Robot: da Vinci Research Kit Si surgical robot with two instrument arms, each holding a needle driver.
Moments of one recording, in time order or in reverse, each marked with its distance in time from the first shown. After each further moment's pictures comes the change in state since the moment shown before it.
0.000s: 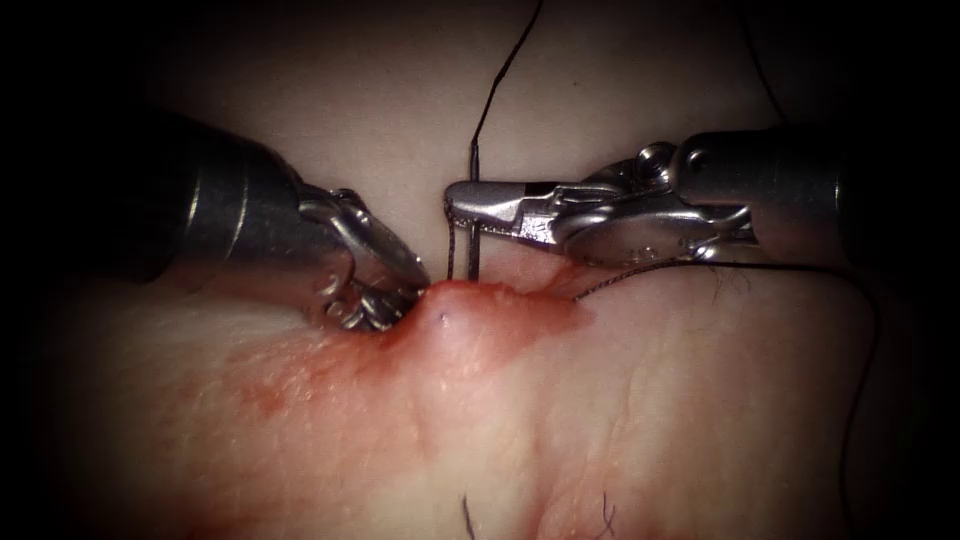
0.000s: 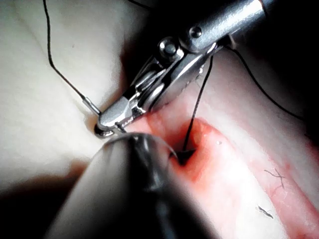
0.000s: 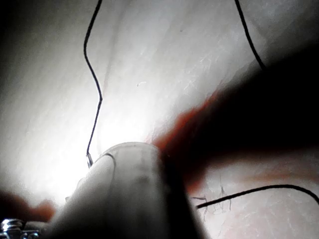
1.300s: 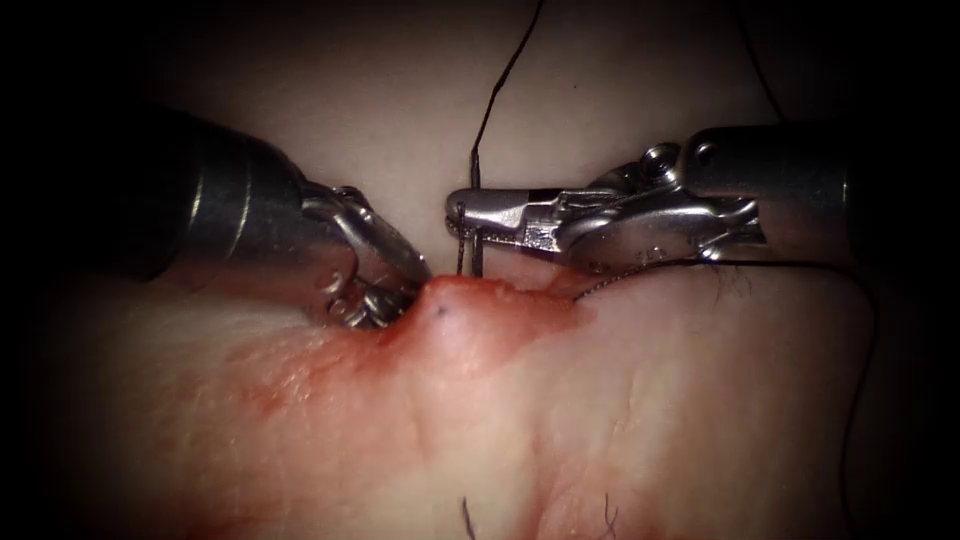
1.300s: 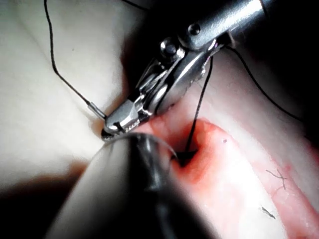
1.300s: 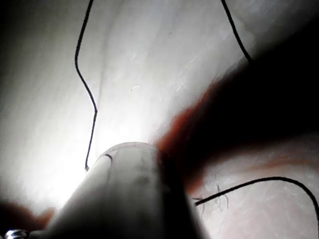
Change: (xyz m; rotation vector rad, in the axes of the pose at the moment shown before) right arm -0.001 -0.001 0.000 0.074 -0.023 0.169; left arm 0.000 0.000 0.000 -0.001 -0.003 0.001
